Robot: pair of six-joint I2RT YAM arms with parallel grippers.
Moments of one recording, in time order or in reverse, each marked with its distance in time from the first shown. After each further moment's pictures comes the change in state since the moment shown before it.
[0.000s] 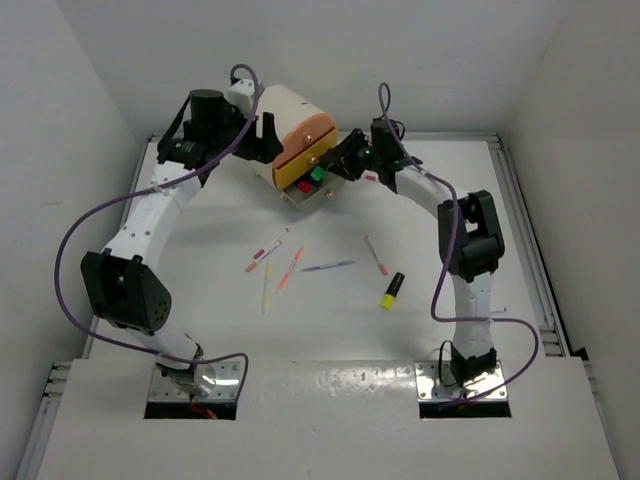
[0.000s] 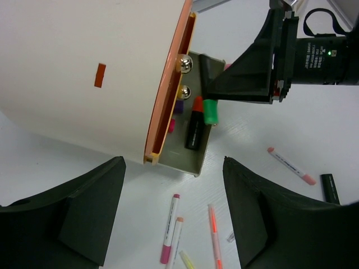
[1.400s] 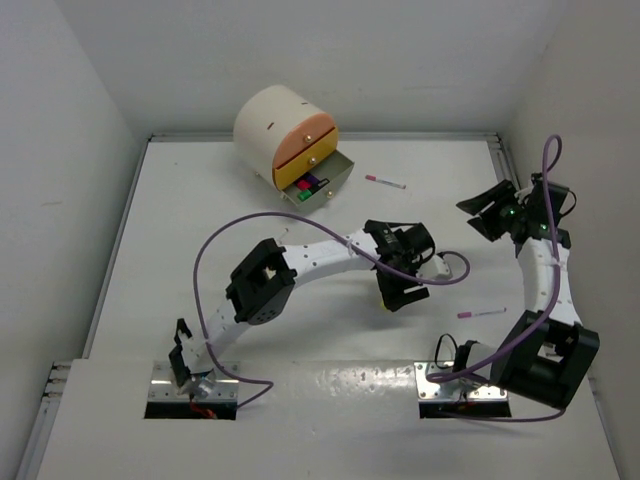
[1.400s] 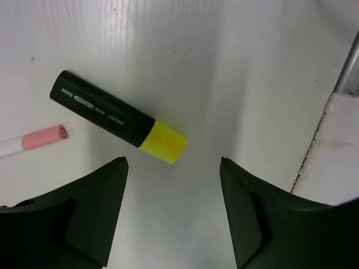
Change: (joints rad) left arm -0.881 0.668 0.364 -0.443 -0.103 0.266; right arm -0.732 -0.913 -0.742 -0.389 -0.112 -0.426
